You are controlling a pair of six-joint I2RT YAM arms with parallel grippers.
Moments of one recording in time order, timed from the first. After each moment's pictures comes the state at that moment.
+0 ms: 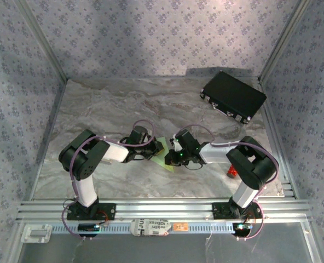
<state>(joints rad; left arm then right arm) -0.66 1.82 0.68 0.45 0.41 -1.24 0.72 1.68 0.69 0.04 -0.46 0.70</state>
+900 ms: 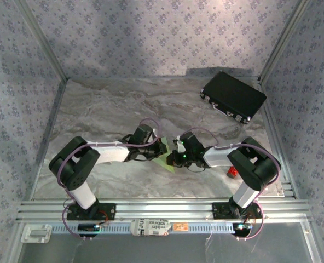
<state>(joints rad) -0.75 1.69 0.75 0.16 0.40 -1.09 0.69 1.66 0.59 0.19 -0.49 0.77</state>
